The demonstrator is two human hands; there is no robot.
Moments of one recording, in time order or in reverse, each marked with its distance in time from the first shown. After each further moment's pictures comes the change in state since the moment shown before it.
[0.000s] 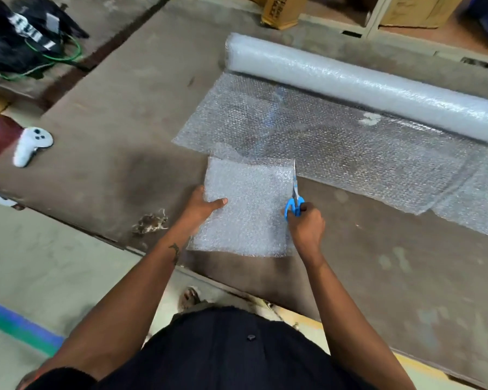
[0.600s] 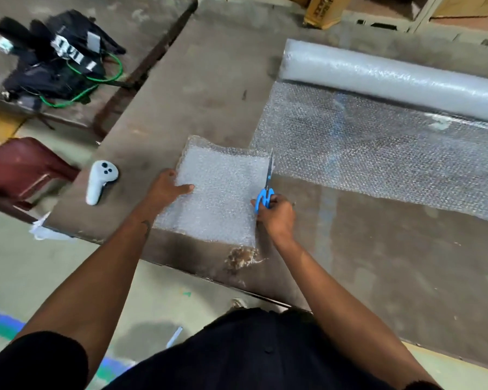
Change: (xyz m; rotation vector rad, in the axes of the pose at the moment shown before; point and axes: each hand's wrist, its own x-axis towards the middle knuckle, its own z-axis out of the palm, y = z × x) left_hand 0.123 0.052 -0.338 0.480 0.132 0.052; right_hand -0.060 -0.208 0.243 0.240 -0.136 0.015
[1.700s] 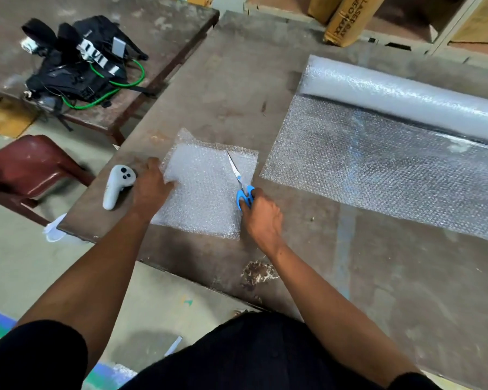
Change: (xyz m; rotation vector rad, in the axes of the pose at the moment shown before) left_hand 0.033 -0.032 -0.062 0.511 0.341 0.203; right_hand -0.006 -0.057 0.069 -0.503 0.000 -0.378
